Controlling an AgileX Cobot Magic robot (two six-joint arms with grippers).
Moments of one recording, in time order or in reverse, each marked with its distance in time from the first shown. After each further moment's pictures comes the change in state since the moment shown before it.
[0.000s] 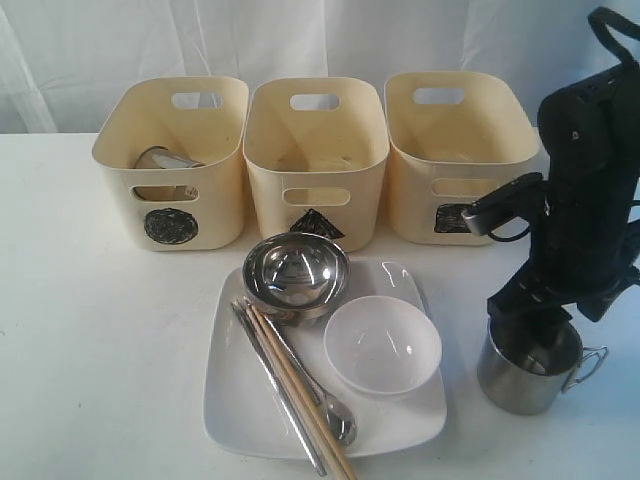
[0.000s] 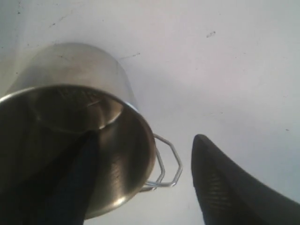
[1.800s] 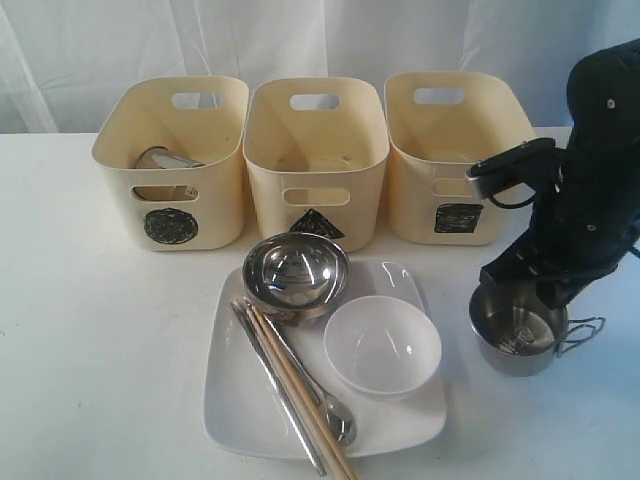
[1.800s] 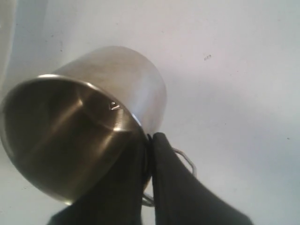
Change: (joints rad) left arm 0.000 0.000 0.000 0.000 0.000 0.000; right arm 0.000 -0.107 0.001 0.068 -0.053 0.002
